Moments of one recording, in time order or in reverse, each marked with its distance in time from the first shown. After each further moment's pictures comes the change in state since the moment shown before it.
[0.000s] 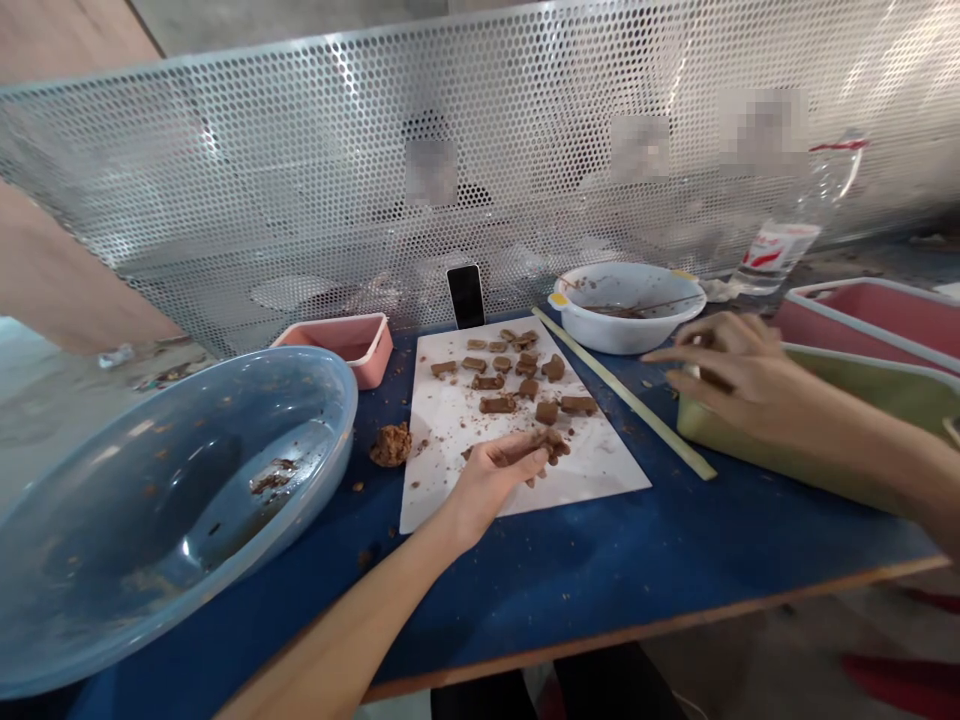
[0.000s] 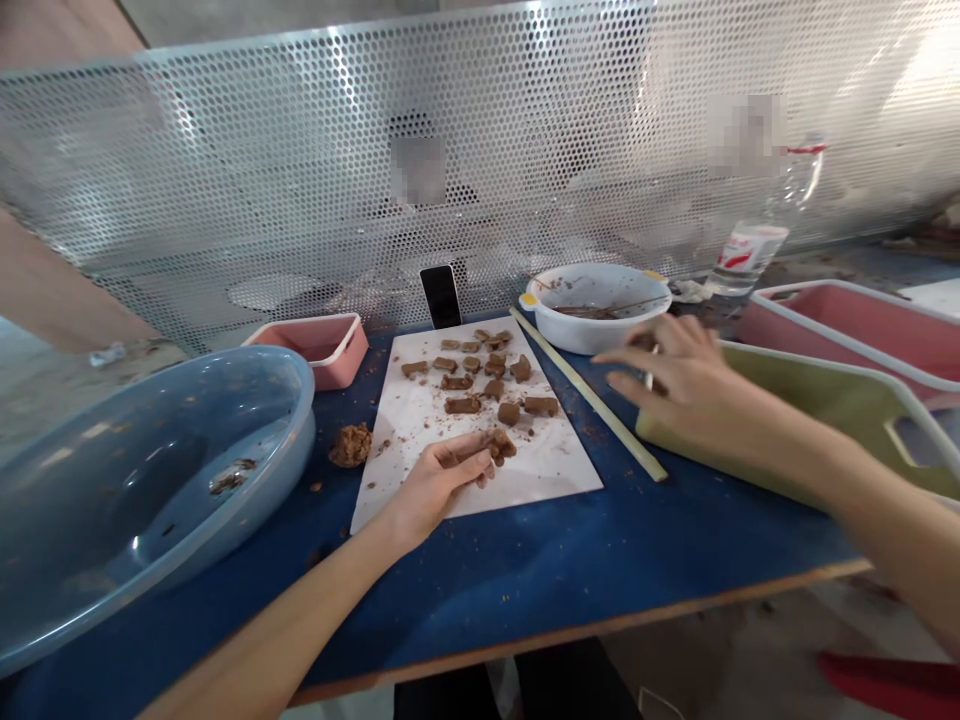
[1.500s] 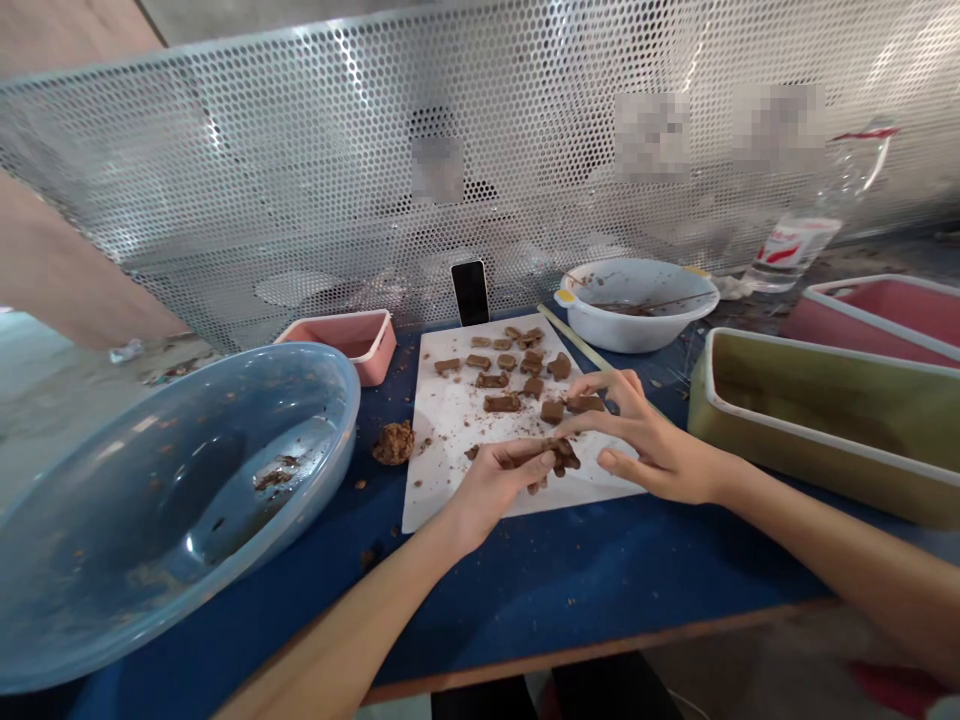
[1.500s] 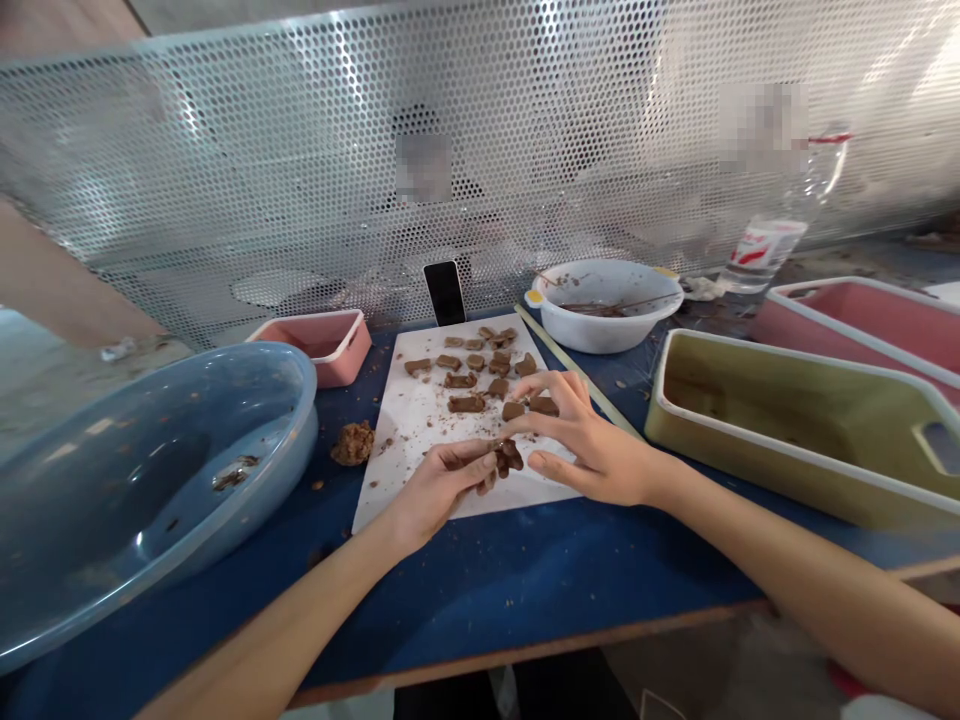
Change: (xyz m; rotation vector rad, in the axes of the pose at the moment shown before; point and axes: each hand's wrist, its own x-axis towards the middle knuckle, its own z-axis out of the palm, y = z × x) left_hand -0.001 0.001 0.000 0.055 -0.083 0.005; right_hand 0.001 -0.080 0.060 0.492 -0.488 0.018
